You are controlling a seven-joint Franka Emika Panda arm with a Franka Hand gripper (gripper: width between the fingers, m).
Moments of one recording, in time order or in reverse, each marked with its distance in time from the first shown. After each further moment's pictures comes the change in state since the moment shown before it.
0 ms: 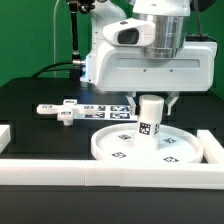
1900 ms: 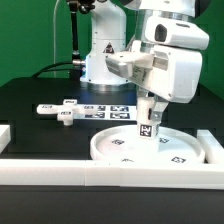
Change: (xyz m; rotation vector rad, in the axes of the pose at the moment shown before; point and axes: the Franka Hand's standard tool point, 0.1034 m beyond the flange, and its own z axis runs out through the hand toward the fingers) arm 0.010 0.006 -0.001 -0.174 -0.006 -1.699
